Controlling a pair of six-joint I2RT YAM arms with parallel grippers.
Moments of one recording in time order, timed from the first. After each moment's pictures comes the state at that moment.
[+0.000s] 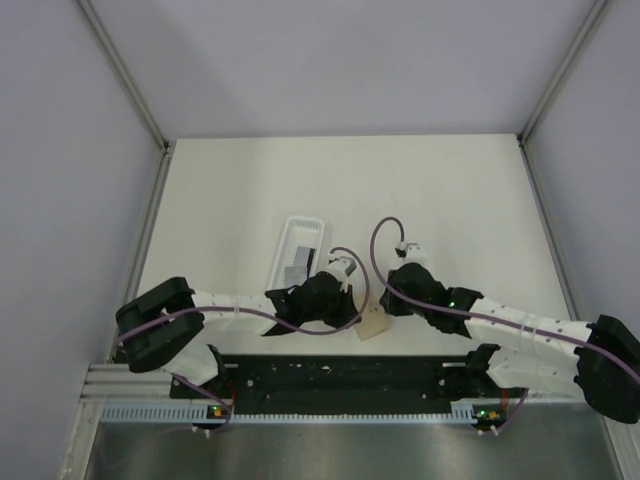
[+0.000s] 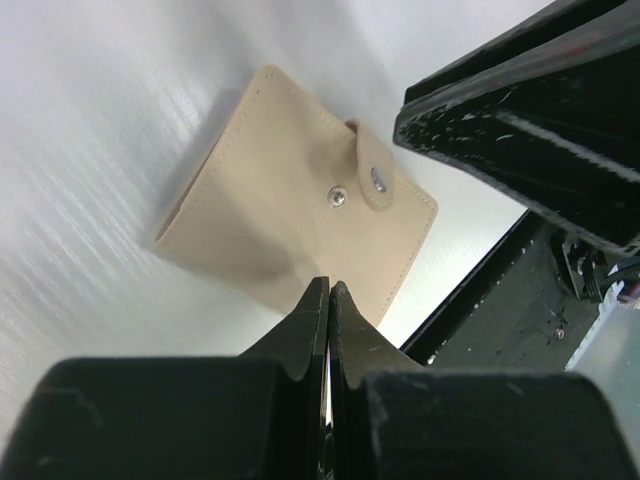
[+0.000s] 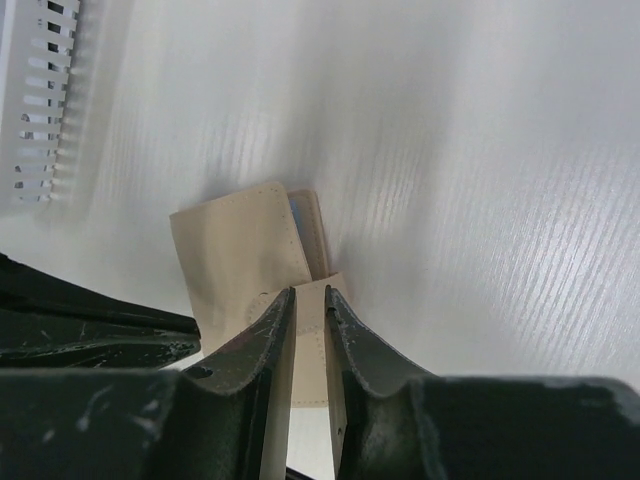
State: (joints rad) left arm -1.08 1.49 0.57 0.27 0.04 -0.75; right arm 0.90 1.05 0.46 -0.21 0.24 0.73
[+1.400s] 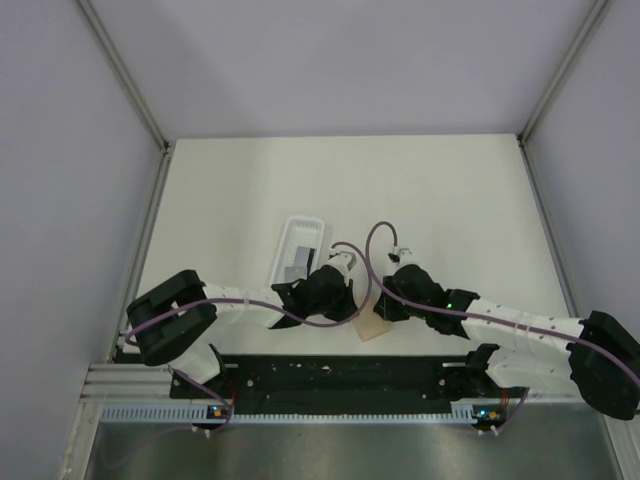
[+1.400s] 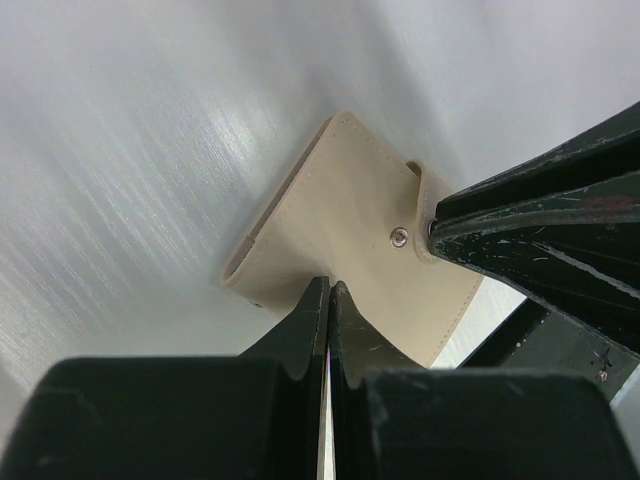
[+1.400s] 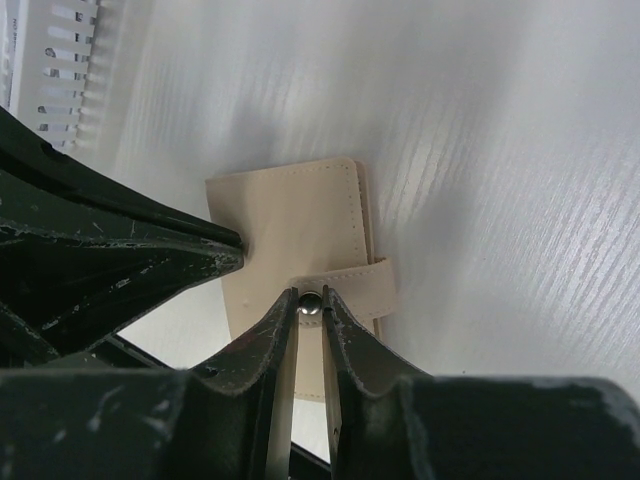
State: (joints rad) left arm -1.04 1.55 0.63 0.22 0.01 -0.71; right arm 0.89 1.07 0.43 -0.14 0.10 0.72
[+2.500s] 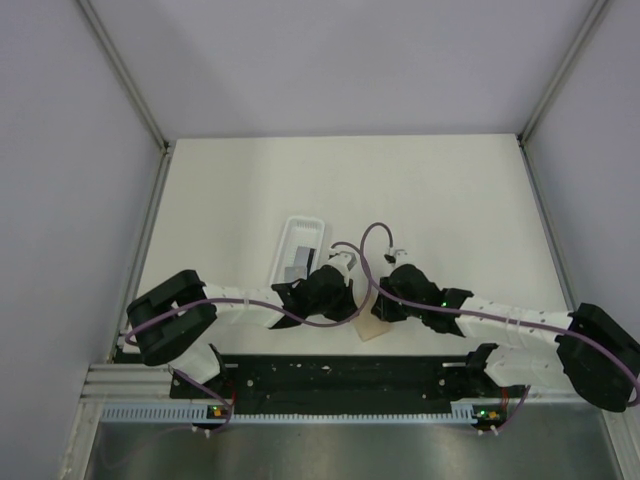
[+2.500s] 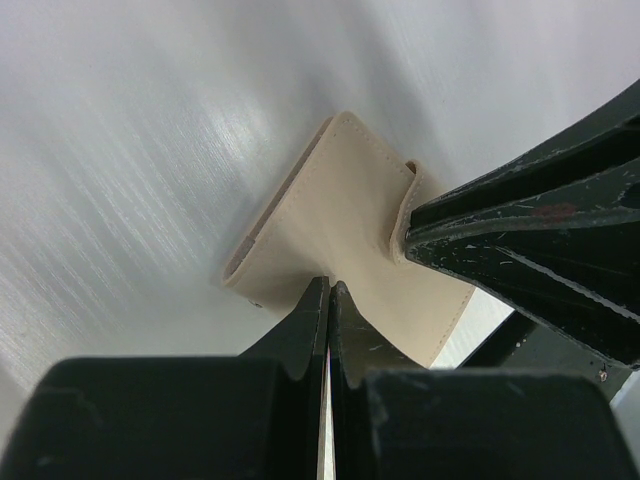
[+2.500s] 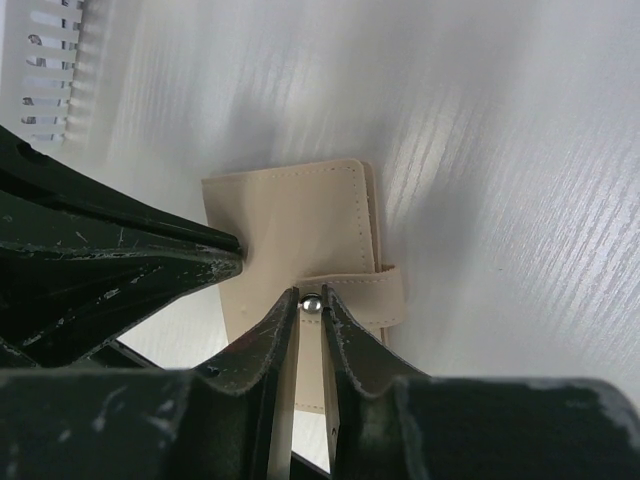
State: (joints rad) left arm -1.04 1.55 0.63 0.22 0.01 -0.71; right arm 0.89 1.14 0.43 -0.10 0.07 0.71
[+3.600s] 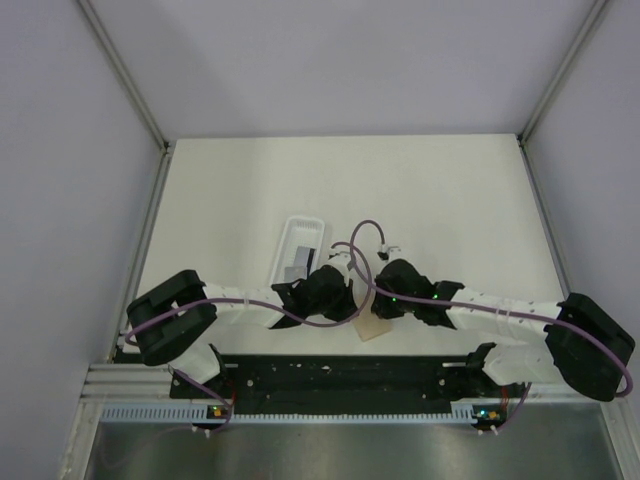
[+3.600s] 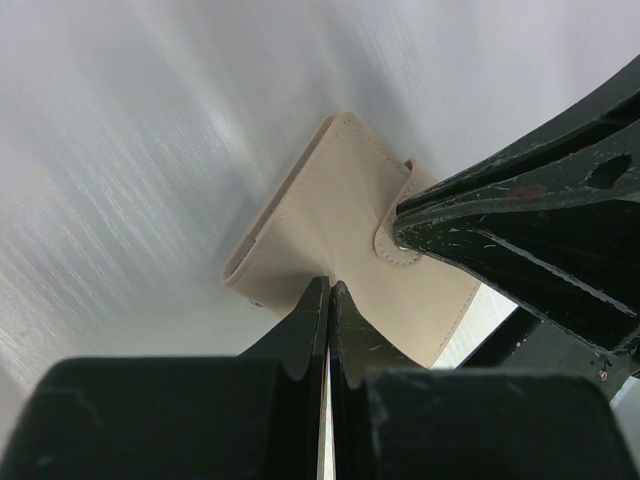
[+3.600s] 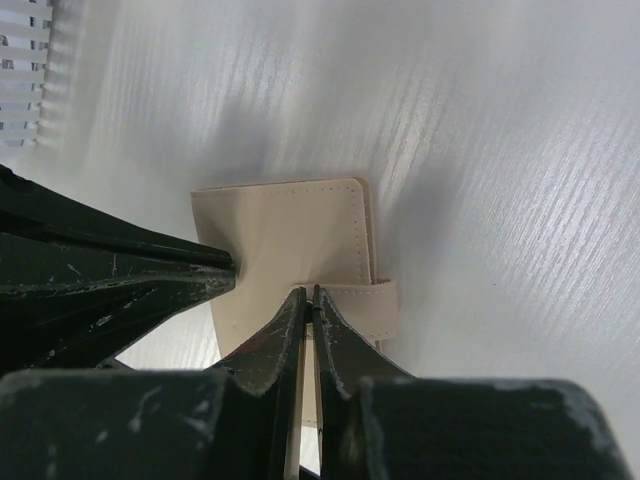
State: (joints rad) left arm -1.04 1.55 0.63 0.22 0.01 -0.71; right arm 0.90 1.22 0.51 -0.17 0.09 0.68
